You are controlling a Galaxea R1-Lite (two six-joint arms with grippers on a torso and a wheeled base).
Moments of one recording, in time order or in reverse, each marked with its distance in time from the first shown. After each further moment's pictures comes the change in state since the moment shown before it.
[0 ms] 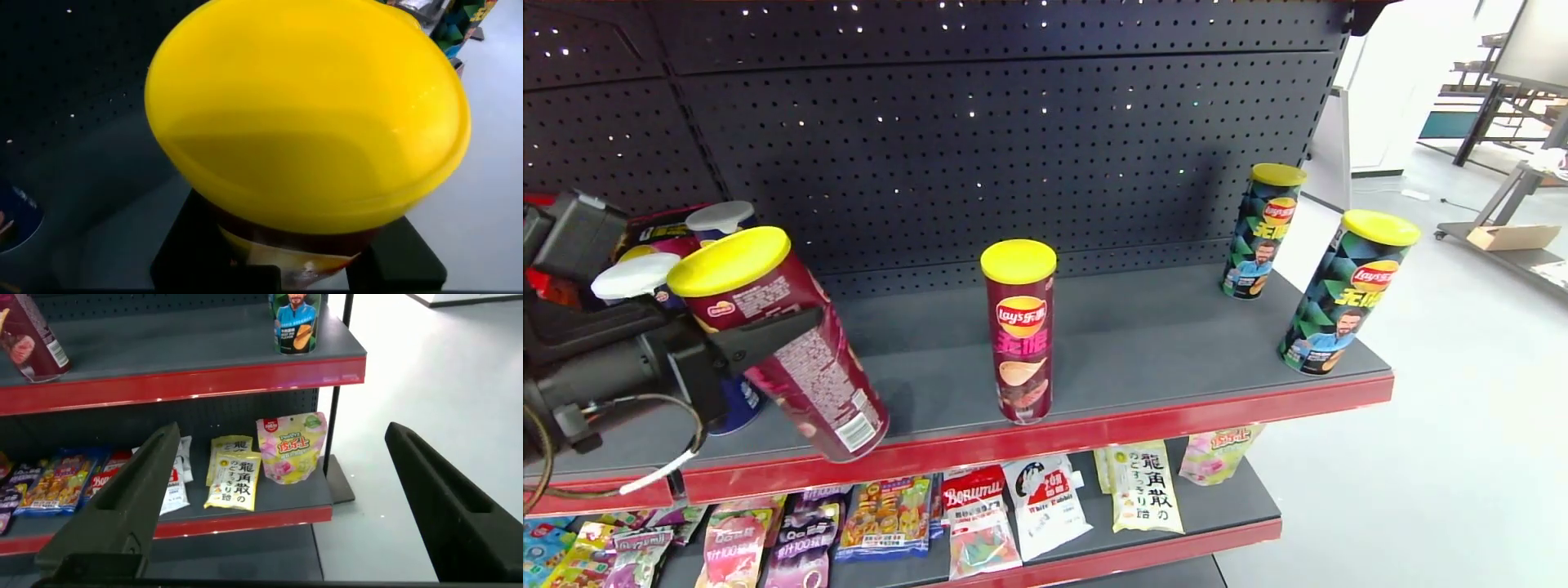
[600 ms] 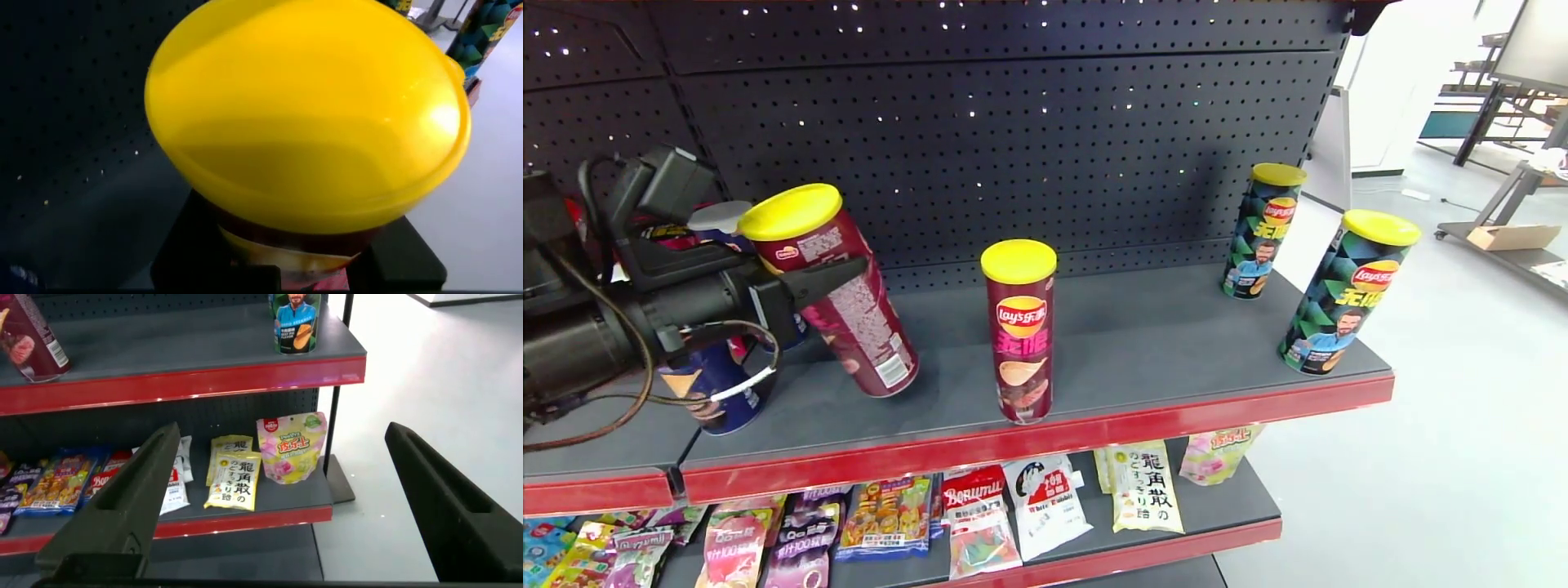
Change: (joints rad) left arm -0.028 0.210 -0.139 -0.132 0.001 0.020; right arm 0.000 0.000 0.000 0.000 0.000 0.001
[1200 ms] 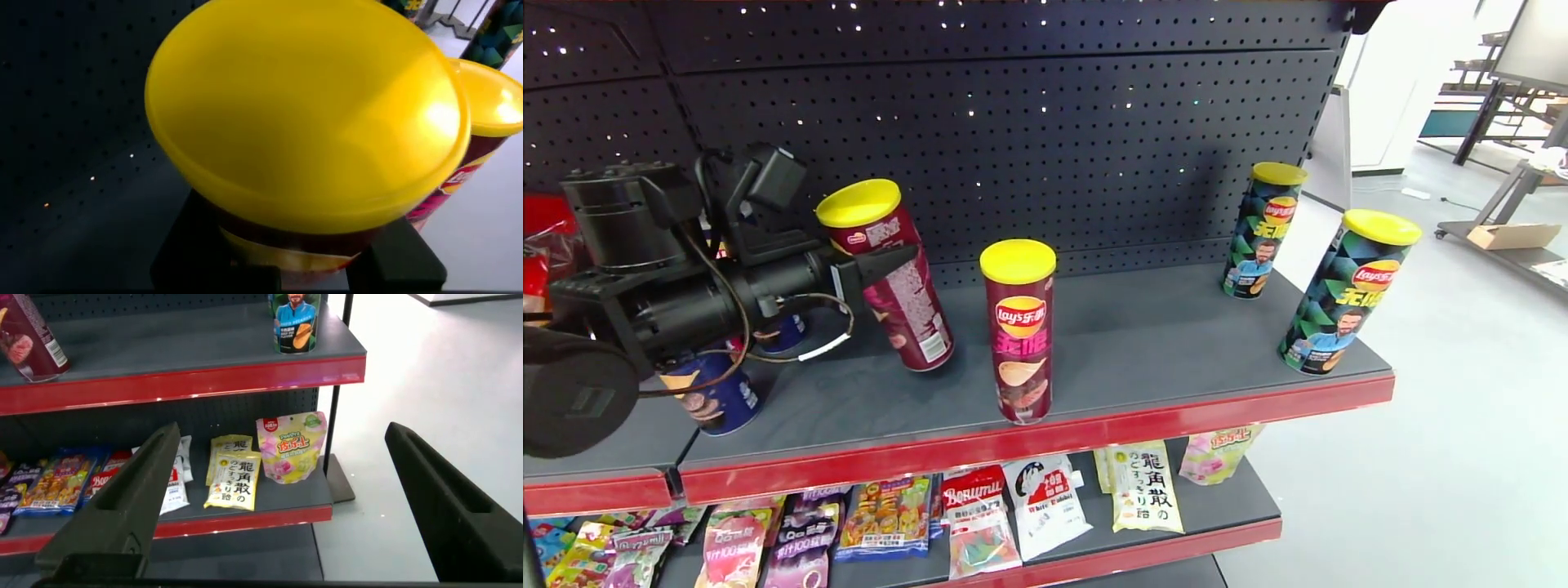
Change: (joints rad) left arm -0.064 0.191 -0.134 -0.057 0.040 0.005; right arm 0.000 0.000 0.000 0.000 0.000 0.000
